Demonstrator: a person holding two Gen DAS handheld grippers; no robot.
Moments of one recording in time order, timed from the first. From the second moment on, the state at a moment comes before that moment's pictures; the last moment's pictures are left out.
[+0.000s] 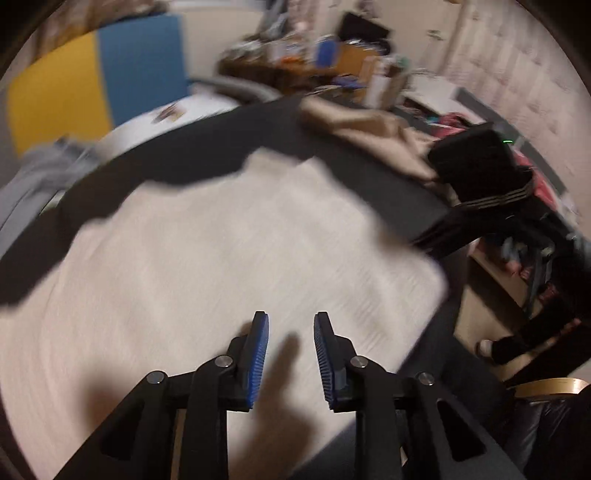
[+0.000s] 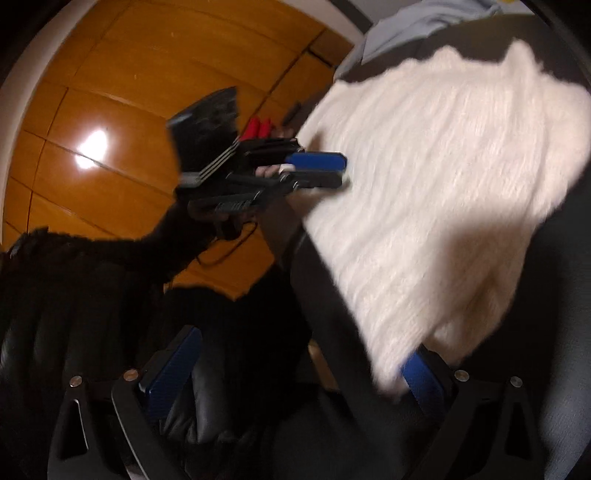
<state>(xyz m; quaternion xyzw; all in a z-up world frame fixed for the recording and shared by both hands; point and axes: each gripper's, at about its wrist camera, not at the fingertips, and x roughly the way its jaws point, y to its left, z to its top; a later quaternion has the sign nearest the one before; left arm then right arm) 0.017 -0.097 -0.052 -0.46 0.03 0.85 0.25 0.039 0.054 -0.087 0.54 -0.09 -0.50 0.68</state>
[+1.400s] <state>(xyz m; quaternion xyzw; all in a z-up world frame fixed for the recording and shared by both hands) 0.036 -0.239 -0.114 -0.39 -0.24 0.89 0.02 -0.019 0.009 -0.089 0.40 0.17 -0.88 0.21</state>
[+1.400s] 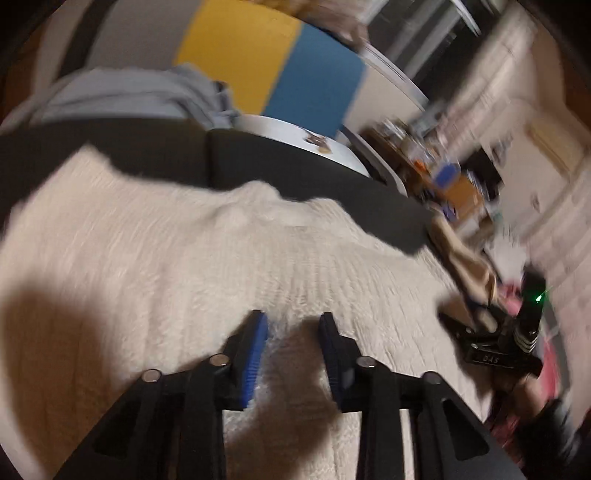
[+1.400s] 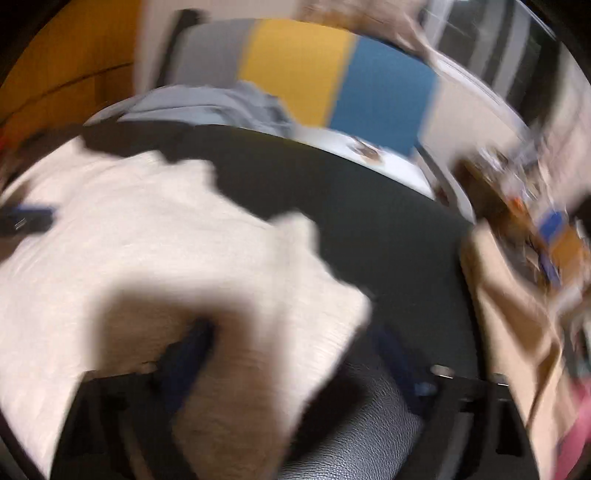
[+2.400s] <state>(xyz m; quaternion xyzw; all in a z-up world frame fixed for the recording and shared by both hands) 0.173 -0.371 -0.101 -0.36 -0.31 0.88 -0.07 0.024 -0.120 -0.078 0.38 0.16 -0.85 0.34</state>
